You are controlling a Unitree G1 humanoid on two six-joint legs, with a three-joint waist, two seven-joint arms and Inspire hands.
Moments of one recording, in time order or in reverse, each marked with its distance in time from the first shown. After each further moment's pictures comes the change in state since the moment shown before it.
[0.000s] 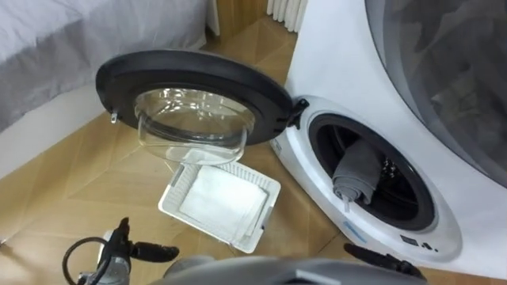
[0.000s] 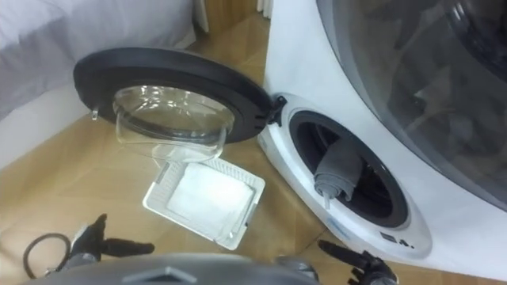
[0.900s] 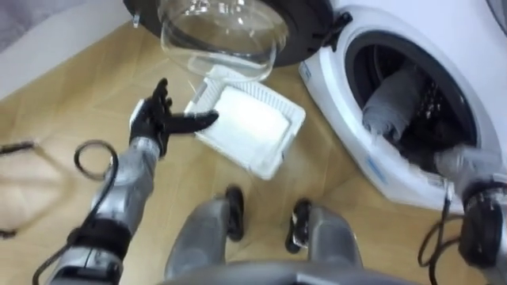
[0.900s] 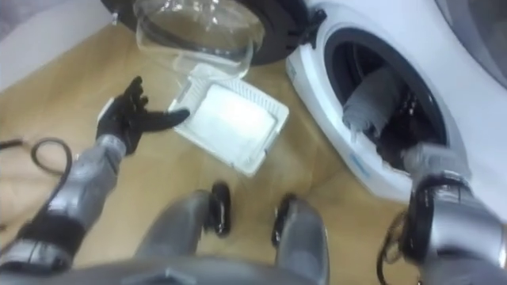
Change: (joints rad) left arm -0.242 0.022 -0.187 -0.459 -0.308 0.080 -0.125; right arm -0.441 -0.196 -0.250 -0.042 1.076 0.088 -0.382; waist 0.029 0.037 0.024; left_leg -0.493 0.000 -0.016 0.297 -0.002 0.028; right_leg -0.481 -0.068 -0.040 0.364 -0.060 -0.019
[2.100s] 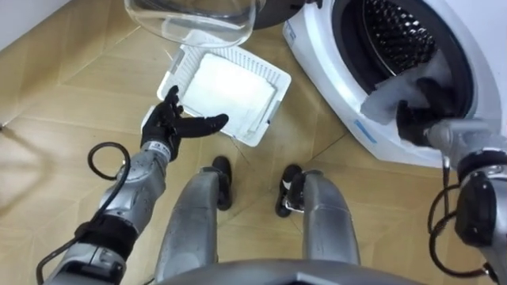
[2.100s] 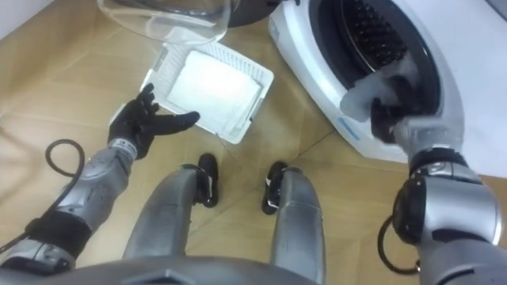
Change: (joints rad) left arm -0.071 0.010 -0.099 -0.030 -0.247 -0.016 0.105; right arm -0.258 -0.016 0.061 -0.001 -0.035 0.069 -0.082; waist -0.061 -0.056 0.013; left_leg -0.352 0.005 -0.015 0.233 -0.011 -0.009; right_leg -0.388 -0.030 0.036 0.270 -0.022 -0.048
